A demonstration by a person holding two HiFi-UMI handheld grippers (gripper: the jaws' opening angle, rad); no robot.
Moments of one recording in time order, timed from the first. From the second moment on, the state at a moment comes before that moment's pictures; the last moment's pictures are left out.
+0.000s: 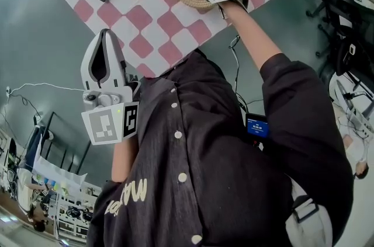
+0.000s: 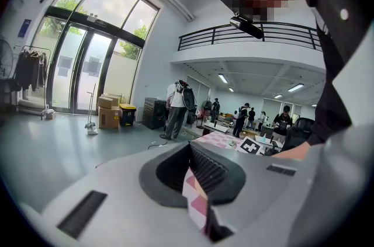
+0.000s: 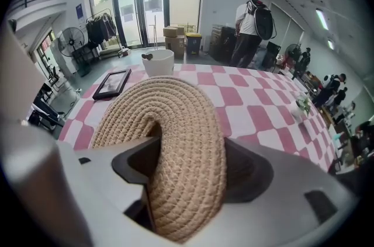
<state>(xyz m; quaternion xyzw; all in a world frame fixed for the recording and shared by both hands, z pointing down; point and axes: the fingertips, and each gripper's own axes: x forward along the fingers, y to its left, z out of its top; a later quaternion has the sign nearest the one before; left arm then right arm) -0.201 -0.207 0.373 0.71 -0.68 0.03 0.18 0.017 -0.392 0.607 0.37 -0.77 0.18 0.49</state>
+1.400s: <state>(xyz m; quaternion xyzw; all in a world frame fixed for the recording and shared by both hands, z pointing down) -0.187 -0.199 0.352 0.73 -0.67 0.02 0.15 0.017 -0.378 0.513 0.36 -0.86 0.11 0.33</state>
